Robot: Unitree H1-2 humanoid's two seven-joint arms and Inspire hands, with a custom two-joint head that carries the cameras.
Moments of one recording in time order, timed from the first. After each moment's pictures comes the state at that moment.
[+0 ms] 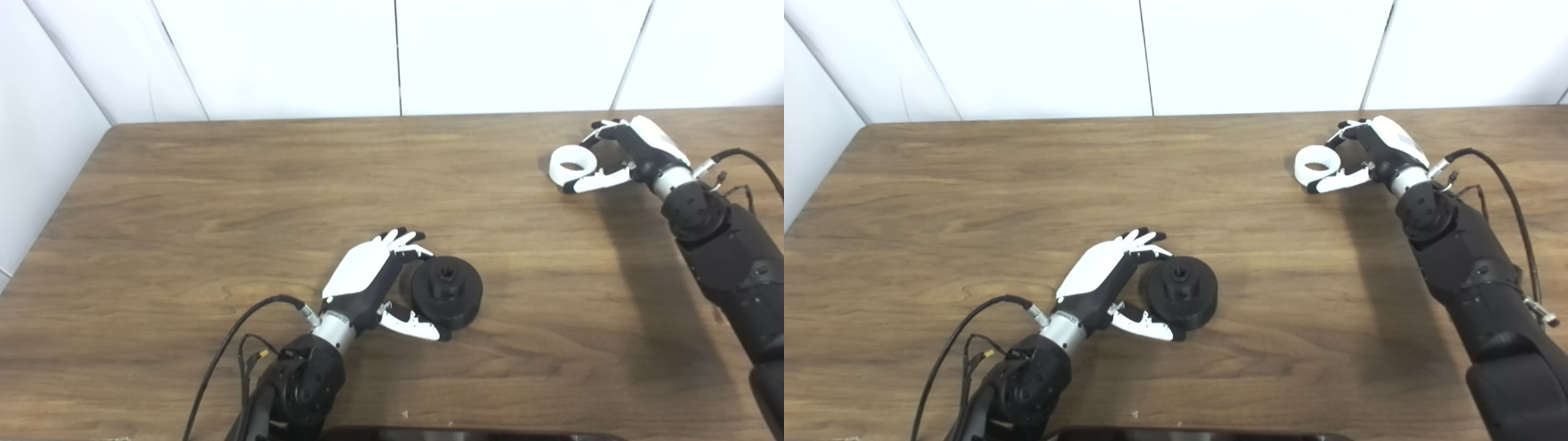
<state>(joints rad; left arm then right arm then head) -0.04 0.14 -0.37 -0.25 0.77 0.26 -0.24 -0.70 -0.43 0.23 0.72 -0.48 -0.03 0.04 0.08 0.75</state>
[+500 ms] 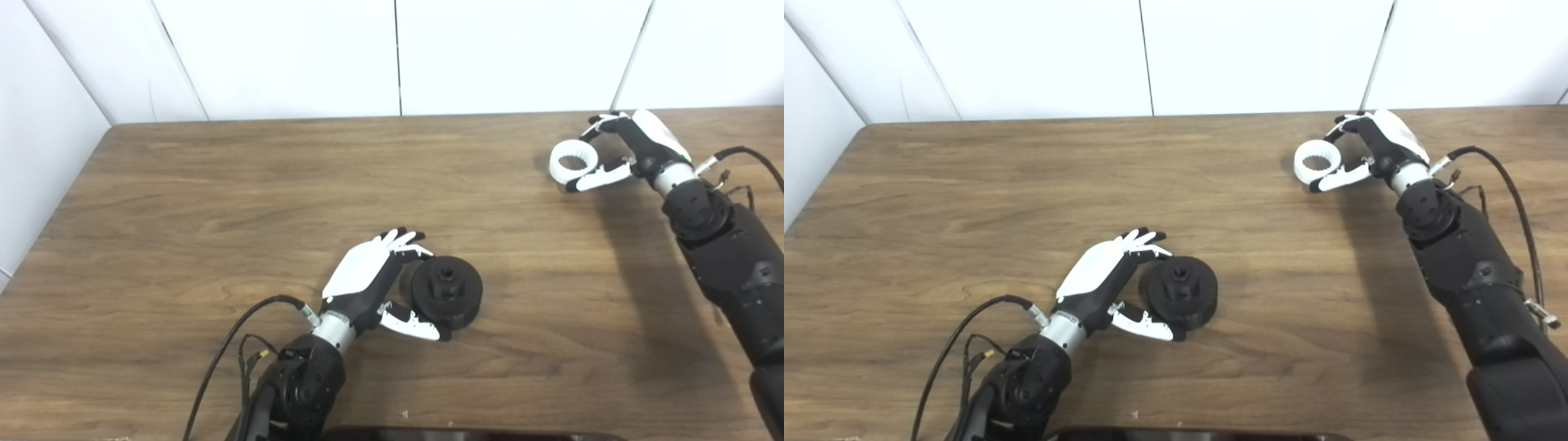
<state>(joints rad) -0.04 0.14 -0.37 -0.24 0.77 0.27 -0.24 -0.67 -0.43 0.21 0.62 -0.46 -0.01 0.05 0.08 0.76</state>
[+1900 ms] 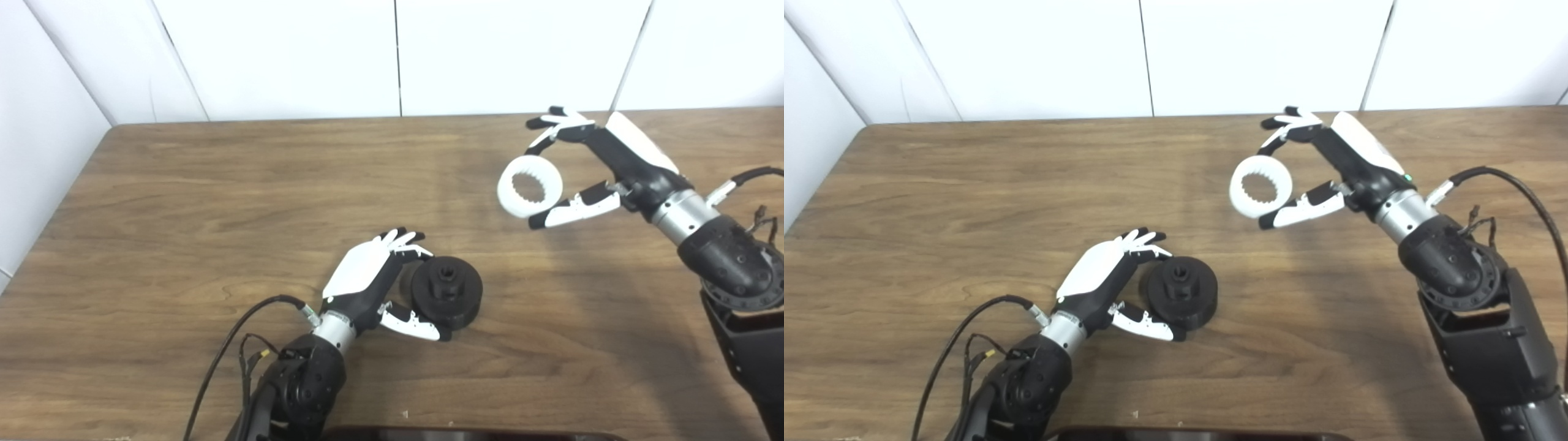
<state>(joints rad) -0.04 0.14 -0.38 -0.24 0.77 0.27 -0.24 -0.37 -0.44 0.17 -0.30 -0.33 0.19 0.39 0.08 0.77</state>
